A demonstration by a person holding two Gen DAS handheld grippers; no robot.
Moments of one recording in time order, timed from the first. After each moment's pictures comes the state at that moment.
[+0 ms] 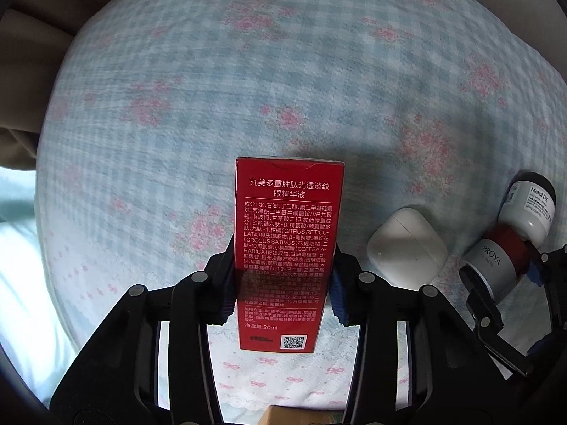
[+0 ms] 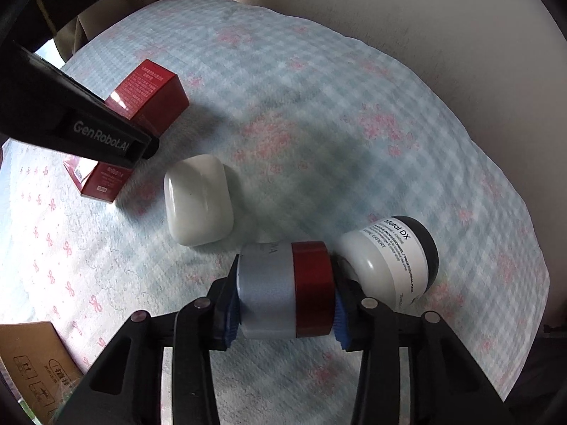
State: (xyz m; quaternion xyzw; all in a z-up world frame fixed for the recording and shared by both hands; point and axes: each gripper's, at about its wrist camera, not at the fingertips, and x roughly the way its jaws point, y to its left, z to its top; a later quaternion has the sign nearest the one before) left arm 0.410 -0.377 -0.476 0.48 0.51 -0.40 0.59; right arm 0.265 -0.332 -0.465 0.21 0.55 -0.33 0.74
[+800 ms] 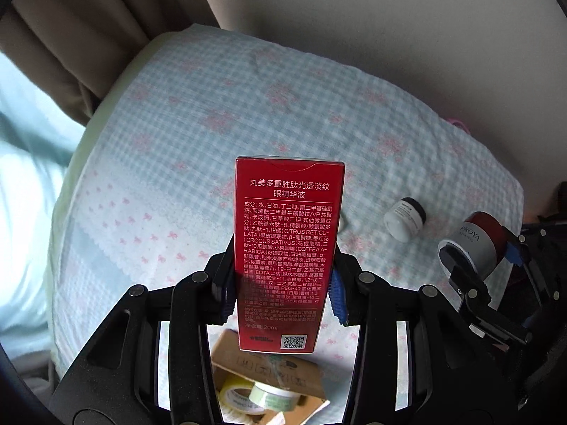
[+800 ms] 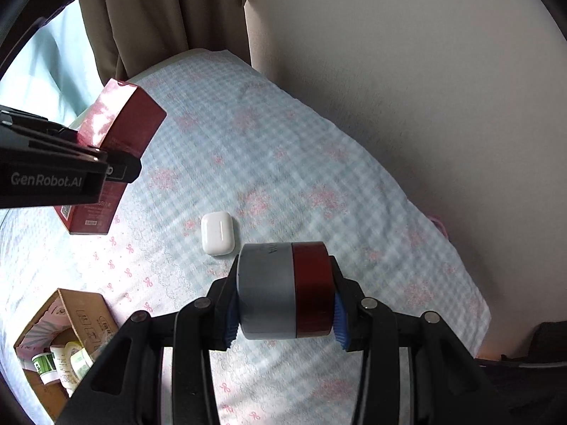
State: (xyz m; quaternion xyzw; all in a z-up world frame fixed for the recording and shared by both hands) left arm 0.364 -0.300 -0.275 0.34 0.52 -0.40 0.68; right arm 0.220 -0.320 -0.297 0.15 0.52 -0.30 0.79
